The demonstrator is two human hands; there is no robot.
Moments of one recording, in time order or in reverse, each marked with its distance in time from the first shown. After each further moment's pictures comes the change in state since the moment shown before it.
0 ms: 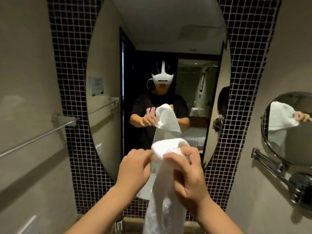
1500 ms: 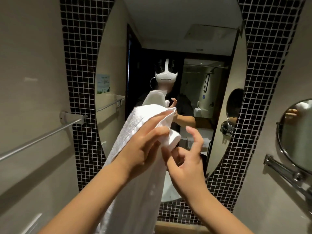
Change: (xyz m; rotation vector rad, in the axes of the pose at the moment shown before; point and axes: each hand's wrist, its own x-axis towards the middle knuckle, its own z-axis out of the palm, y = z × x) left_hand 0.049 0.021 -0.087 -0.430 0.085 0.603; right_hand 0.037 -0.030 0.034 0.256 -0.040 0.518
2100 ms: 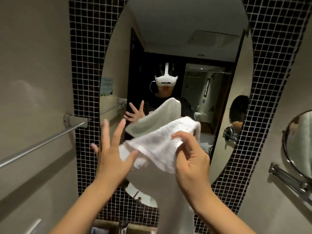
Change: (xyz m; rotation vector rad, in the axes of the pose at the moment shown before) left_hand -0.074 -0.053 -0.015 0.333 0.227 -0.841; right_hand 0.019 -0.021 0.013 0.000 0.105 -0.106
